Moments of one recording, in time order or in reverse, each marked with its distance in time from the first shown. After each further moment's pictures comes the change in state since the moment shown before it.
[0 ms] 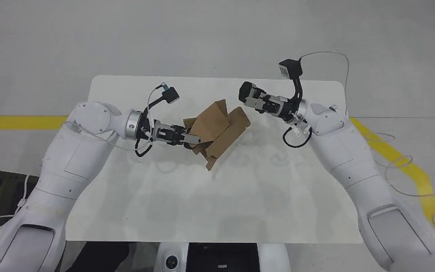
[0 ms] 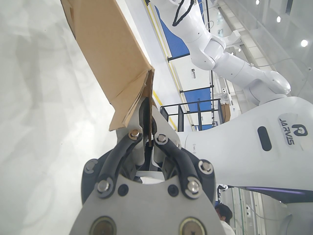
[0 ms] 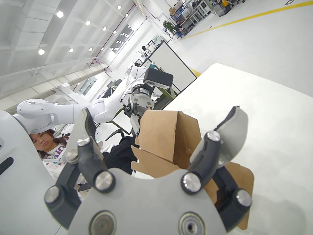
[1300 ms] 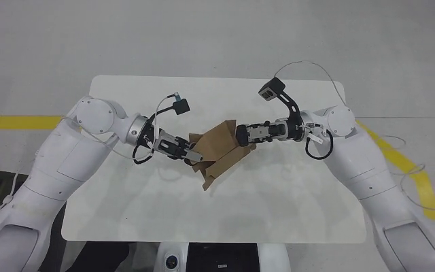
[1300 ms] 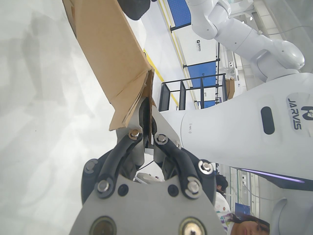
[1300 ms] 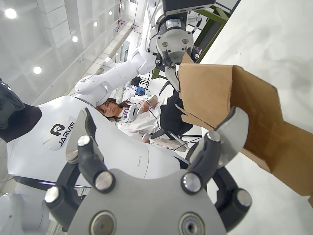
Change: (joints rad) left arm -0.077 0.098 0.165 -0.142 -0.082 0.048 -0.048; right arm -0.087 0.113 0.023 -0.295 0.344 0.547 0.548
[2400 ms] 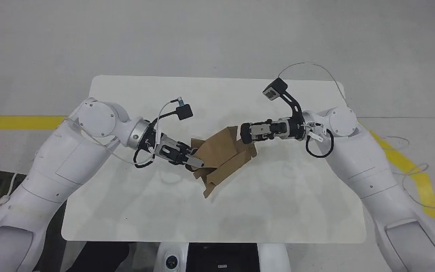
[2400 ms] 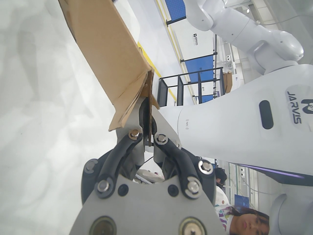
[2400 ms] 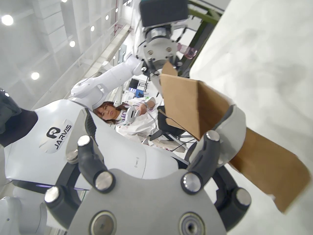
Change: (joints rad) left arm -0.016 0.033 0.058 -0.036 0.001 -0.027 0.027; right arm 0.017 0.016 0.000 0.086 -0.052 -0.036 -0.036
